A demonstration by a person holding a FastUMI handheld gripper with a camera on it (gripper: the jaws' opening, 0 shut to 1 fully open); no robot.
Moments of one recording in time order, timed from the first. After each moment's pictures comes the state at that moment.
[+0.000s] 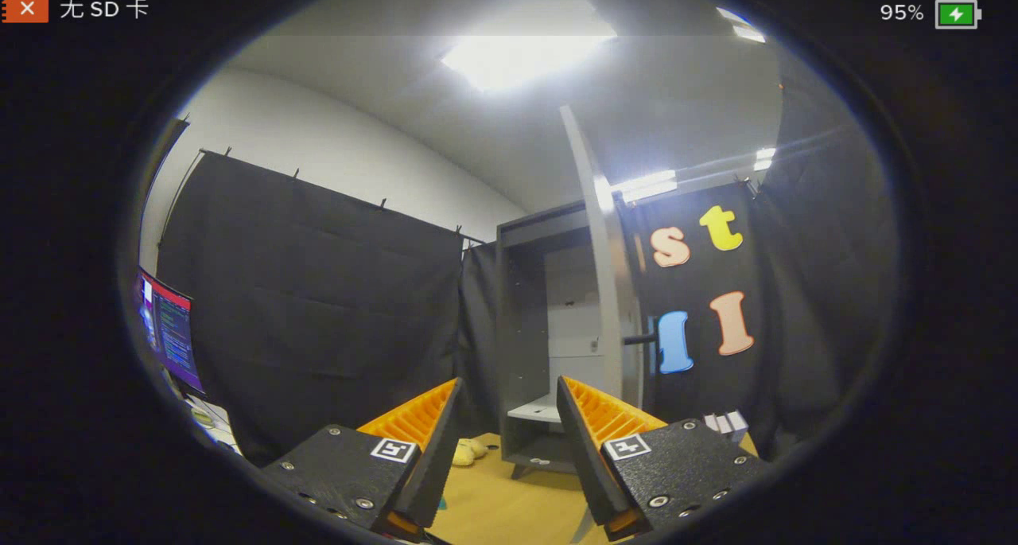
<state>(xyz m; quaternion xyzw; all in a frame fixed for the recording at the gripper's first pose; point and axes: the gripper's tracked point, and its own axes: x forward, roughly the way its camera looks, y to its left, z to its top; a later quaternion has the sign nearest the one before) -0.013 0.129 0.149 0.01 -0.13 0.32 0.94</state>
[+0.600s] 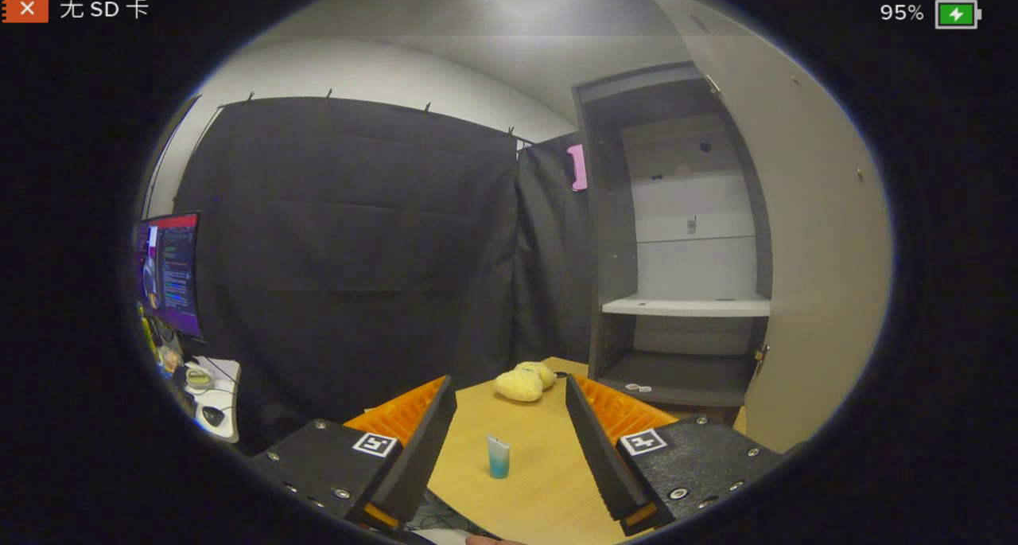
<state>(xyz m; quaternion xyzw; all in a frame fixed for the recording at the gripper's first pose) 0.075 0.308 -0.093 -0.06 0.00 0.39 0.92</state>
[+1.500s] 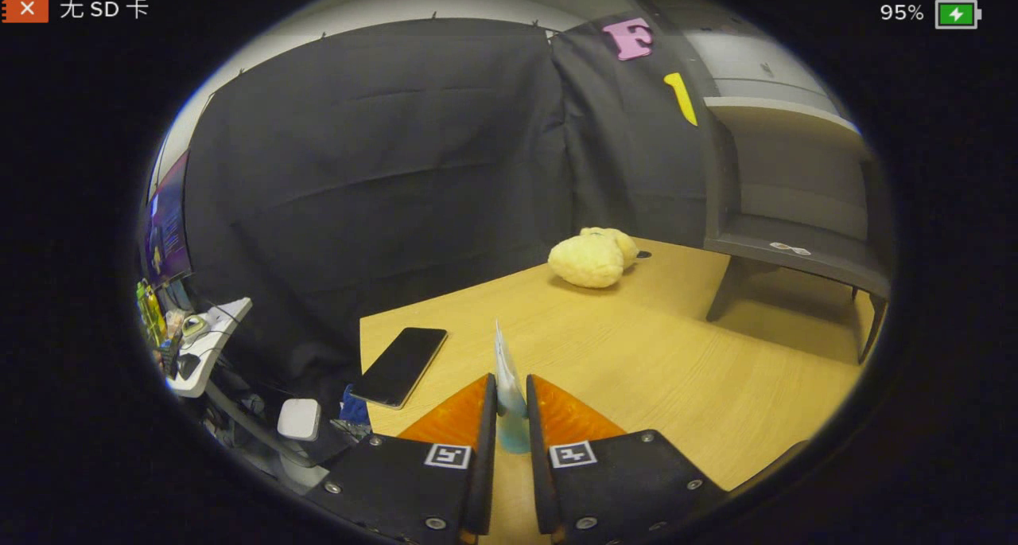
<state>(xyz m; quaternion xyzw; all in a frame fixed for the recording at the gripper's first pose) 0.151 0.425 -0.307 -0.07 0.18 0.49 0.85</state>
